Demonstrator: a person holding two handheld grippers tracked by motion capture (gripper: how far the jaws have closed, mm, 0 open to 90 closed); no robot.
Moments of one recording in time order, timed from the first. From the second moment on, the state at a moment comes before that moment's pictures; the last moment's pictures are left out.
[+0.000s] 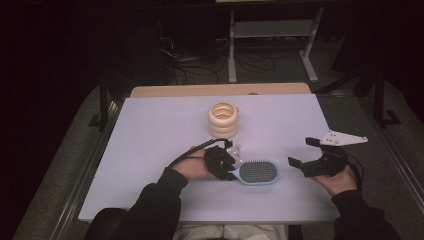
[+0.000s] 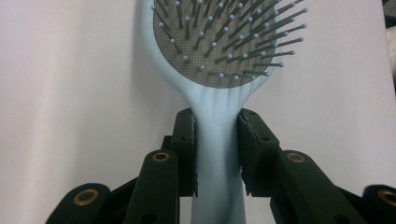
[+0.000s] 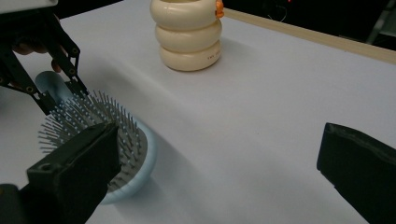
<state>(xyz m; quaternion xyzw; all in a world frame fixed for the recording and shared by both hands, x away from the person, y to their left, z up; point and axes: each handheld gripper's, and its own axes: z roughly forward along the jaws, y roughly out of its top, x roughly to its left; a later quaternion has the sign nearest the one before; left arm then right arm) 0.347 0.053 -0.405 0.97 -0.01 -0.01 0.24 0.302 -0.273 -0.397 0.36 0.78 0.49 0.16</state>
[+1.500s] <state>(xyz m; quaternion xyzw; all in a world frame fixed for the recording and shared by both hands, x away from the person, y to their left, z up) 0.361 0.100 -0.352 0.95 0.04 0.04 0.29 0.302 -0.273 -0.398 0.36 0.78 0.49 0.17</state>
